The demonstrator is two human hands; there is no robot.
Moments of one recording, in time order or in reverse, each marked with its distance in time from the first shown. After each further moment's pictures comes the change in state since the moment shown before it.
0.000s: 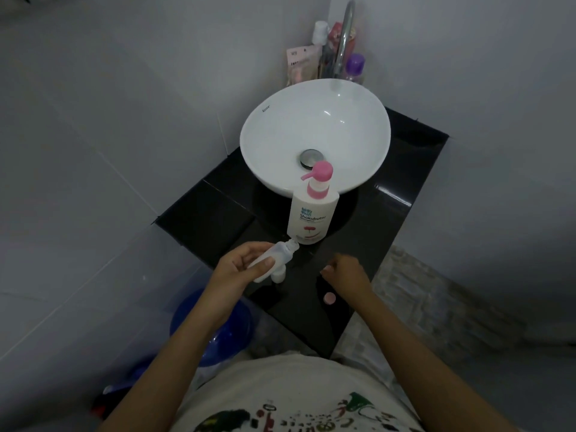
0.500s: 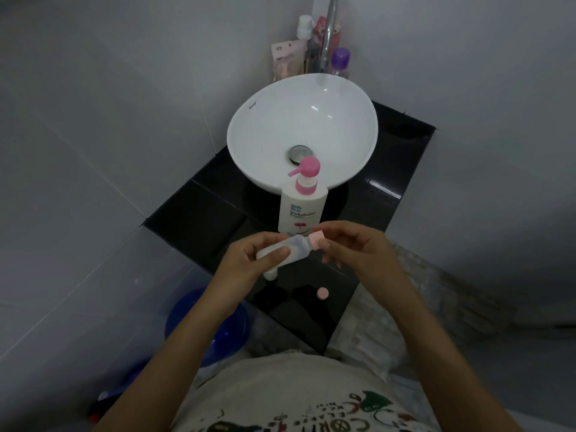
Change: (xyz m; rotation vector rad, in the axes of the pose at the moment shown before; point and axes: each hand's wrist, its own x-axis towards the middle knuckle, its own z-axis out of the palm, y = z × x) left_hand 0.003 0.032 0.030 0.047 -0.079 0.052; right_hand -0.090 -0.063 -0.108 0.745 -0.078 -0.420
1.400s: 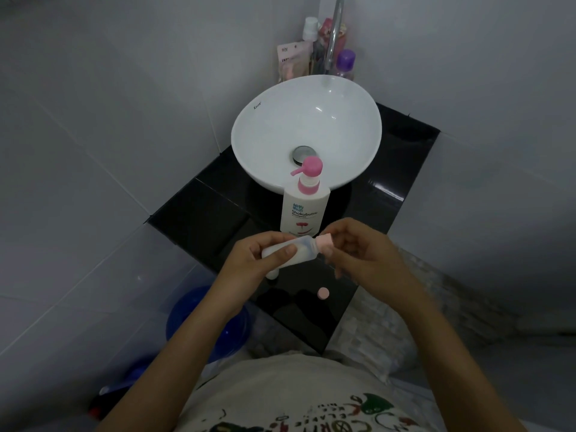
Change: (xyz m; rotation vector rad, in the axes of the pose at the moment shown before) left_hand -0.006 0.011 0.009 0.033 0.006 -0.007; right_hand -0.004 0.000 -0.007 -0.166 -0.066 -0.045
